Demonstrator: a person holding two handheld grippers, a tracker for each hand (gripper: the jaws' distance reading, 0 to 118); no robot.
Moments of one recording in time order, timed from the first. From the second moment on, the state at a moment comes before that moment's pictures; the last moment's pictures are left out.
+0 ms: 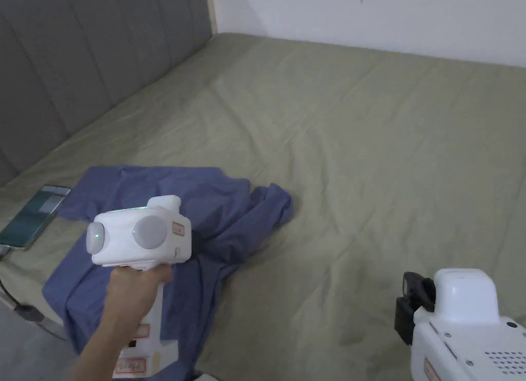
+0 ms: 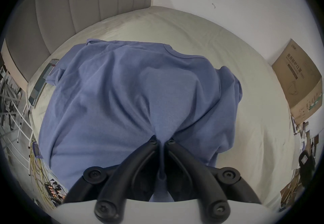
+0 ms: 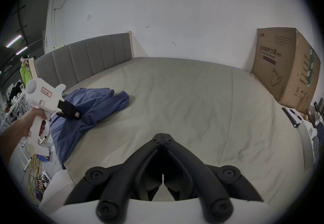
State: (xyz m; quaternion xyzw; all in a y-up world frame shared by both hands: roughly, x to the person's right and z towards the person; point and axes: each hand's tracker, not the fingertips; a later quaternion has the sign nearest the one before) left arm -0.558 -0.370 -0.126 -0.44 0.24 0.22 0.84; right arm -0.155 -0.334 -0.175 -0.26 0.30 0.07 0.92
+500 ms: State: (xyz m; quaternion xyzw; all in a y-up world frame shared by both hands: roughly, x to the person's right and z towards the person) left arm -0.513 -0.177 -0.121 -0.25 0.11 0.25 0.93; right arm -0.081 -0.286 -0.172 -0.21 0.24 0.02 0.95
